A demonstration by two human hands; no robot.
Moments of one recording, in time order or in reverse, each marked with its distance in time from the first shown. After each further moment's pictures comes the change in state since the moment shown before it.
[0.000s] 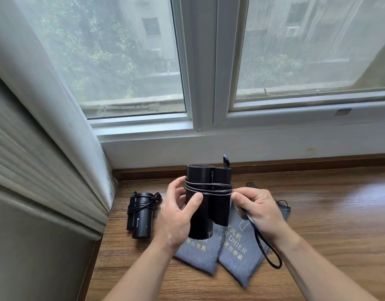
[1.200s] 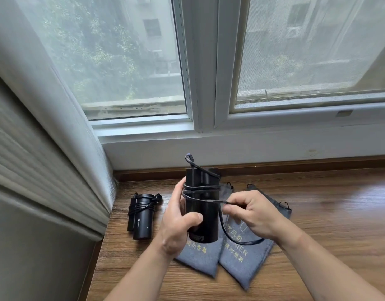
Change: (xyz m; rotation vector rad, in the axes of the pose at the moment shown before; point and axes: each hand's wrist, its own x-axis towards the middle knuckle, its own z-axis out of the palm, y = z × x) left_hand -0.002 0.004 -0.005 -0.146 -0.263 0.025; right_hand 0.011 -0.003 -0.006 -0.484 -0.221 -0.033
